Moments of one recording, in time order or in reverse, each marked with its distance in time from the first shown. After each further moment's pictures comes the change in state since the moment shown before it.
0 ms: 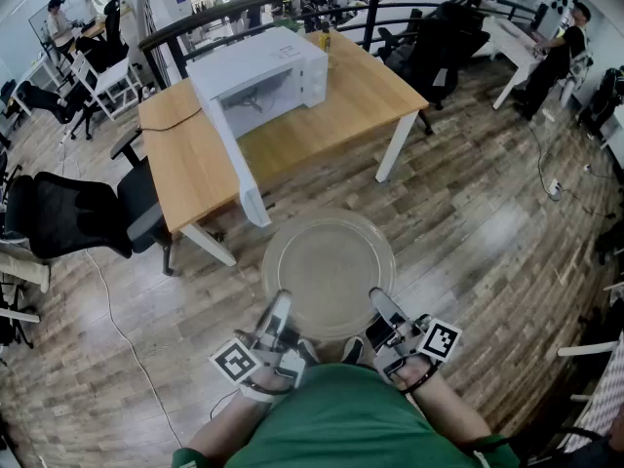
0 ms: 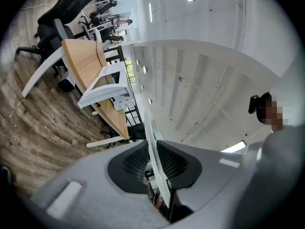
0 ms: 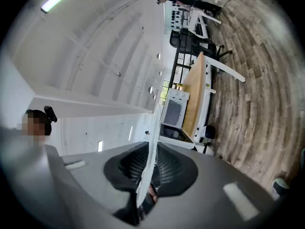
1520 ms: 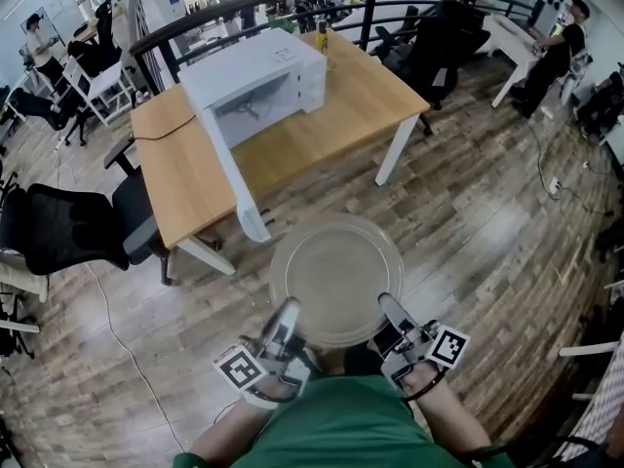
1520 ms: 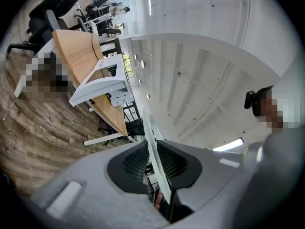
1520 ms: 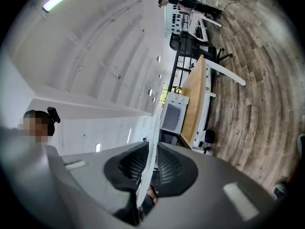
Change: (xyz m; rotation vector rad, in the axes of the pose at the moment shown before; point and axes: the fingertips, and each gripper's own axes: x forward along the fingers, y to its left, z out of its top) left arm 0.042 0.017 0.016 0.066 0.075 -0.026; right arm 0.029 -0.016 0.032 -0.004 -0.037 -0.006
